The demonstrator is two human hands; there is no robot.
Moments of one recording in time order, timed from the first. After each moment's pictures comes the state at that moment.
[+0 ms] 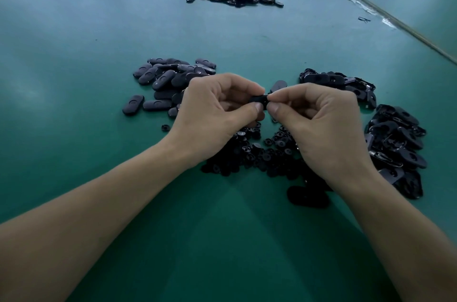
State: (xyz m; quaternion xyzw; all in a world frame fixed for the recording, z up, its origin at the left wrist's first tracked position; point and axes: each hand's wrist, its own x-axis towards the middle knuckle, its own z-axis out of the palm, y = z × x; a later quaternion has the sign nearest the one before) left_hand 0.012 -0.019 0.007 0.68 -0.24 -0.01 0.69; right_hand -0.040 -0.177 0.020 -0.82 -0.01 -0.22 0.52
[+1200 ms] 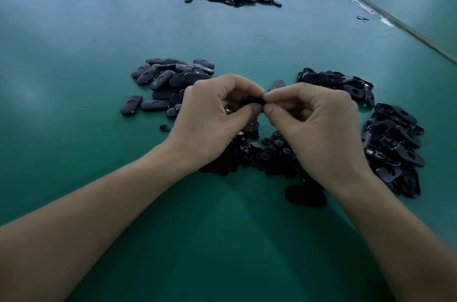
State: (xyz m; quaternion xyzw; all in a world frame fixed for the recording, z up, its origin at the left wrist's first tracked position) left_hand 0.012 -0.021 0.004 0.74 -0.25 0.04 0.63; right_hand -0.044 -0.174 0.019 -0.85 -0.02 -0.25 0.46
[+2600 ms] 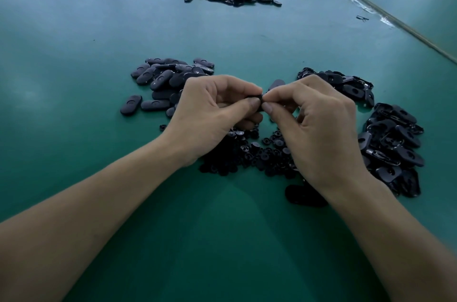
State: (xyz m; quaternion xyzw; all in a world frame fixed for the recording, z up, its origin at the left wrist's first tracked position) left_hand 0.013 -0.019 0.008 0.66 -0.22 -0.06 0.72; right_hand -0.045 -0.175 0.015 -0.89 -0.07 -0.32 0.31
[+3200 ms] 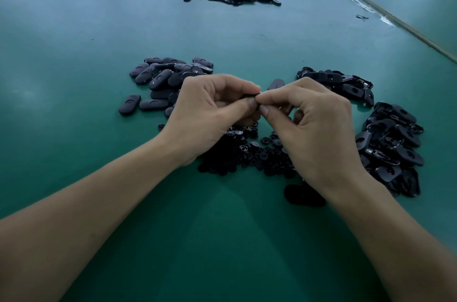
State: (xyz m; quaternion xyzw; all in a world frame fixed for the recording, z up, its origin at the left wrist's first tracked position) left_hand 0.013 -0.018 0.008 0.65 -0.22 -0.06 0.72; right_hand -0.045 -0.172 0.016 -0.89 -0.07 -0.29 0.36
